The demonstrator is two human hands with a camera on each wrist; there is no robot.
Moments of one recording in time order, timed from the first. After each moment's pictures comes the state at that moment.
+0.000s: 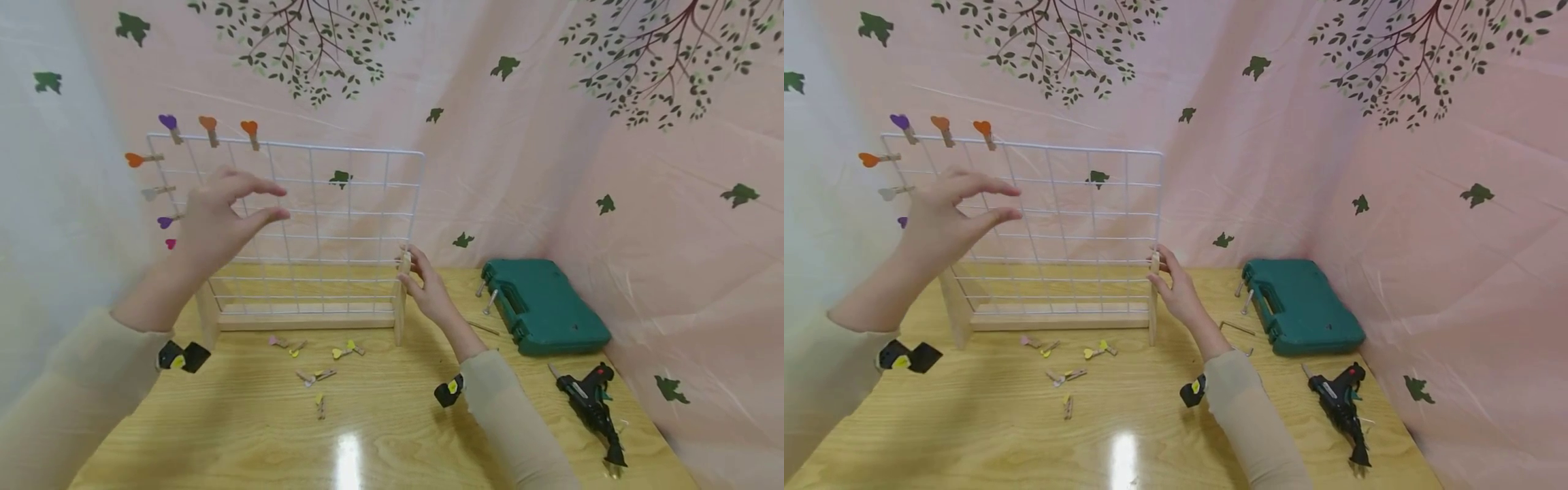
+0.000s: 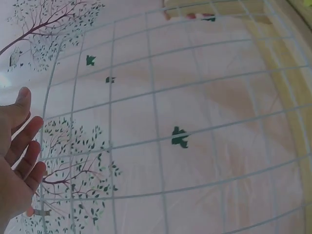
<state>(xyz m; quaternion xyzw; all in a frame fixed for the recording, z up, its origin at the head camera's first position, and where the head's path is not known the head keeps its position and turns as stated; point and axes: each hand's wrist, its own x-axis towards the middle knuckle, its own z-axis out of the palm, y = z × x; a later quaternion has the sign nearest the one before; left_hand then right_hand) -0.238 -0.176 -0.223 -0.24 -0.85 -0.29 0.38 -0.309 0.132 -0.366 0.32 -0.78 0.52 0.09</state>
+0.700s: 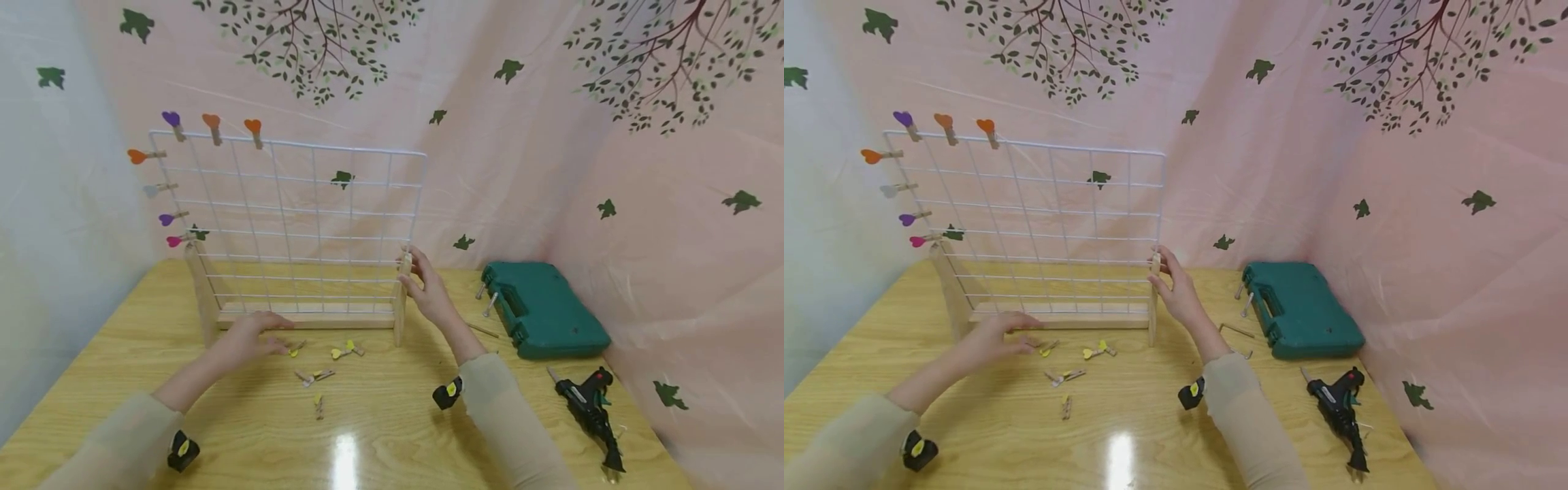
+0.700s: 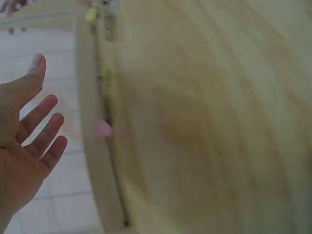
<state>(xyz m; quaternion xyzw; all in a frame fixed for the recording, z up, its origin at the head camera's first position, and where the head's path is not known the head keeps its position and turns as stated) -0.237 -0.209 -0.427 -0.26 -0.91 -0.31 0.08 -0.310 0.131 -0.368 0.32 -0.79 0.52 0.09</state>
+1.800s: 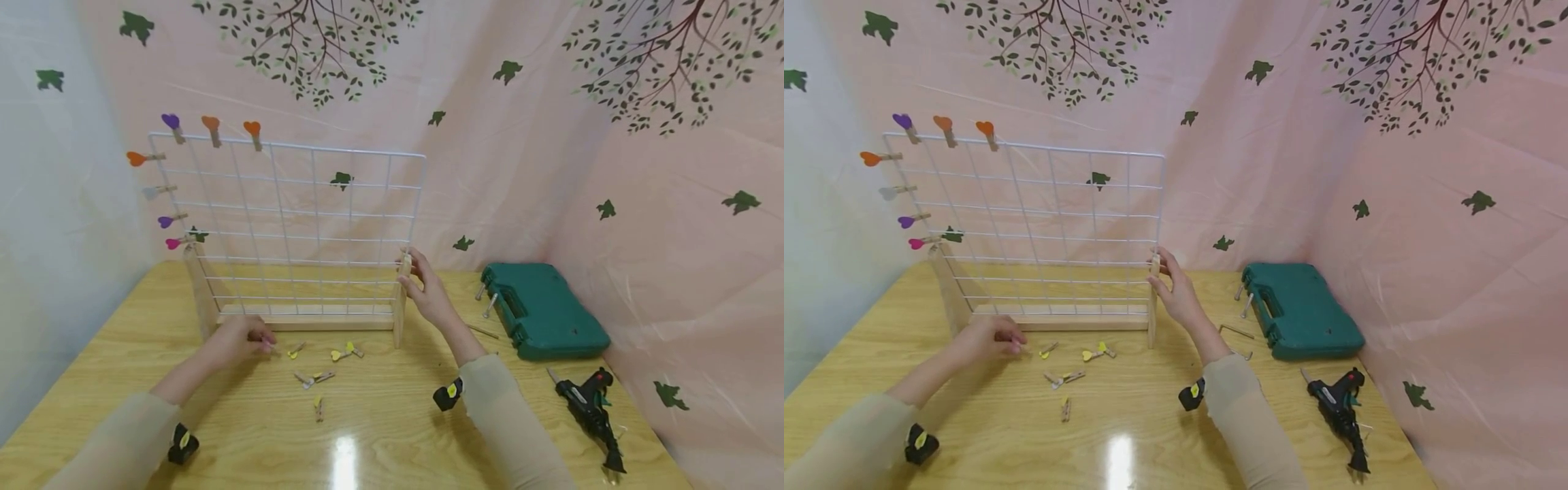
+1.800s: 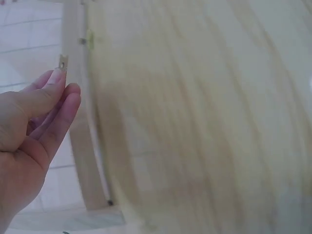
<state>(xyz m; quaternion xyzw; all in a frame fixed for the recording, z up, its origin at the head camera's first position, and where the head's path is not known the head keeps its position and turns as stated) -0.252 -0.233 -0.445 -0.23 -0.92 -0.30 0.05 -0.310 0.131 -0.367 0.31 -0.79 0.52 0.09</state>
